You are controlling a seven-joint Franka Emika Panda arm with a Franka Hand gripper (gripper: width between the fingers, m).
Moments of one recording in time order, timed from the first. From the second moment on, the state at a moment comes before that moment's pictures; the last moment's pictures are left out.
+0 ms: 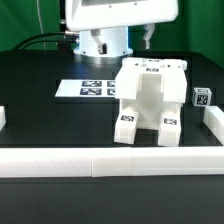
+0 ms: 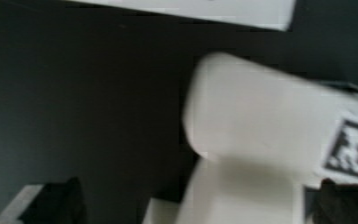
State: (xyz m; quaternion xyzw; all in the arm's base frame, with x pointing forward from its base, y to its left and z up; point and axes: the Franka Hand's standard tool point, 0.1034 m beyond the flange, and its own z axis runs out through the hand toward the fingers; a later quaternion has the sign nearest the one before) arm 0.414 -0.008 0.100 -1.00 -0.08 -0.03 0.05
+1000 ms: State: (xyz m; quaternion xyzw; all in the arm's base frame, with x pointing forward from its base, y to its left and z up) arm 0.371 -0.022 0.077 -1.00 -0.07 -0.01 0.05
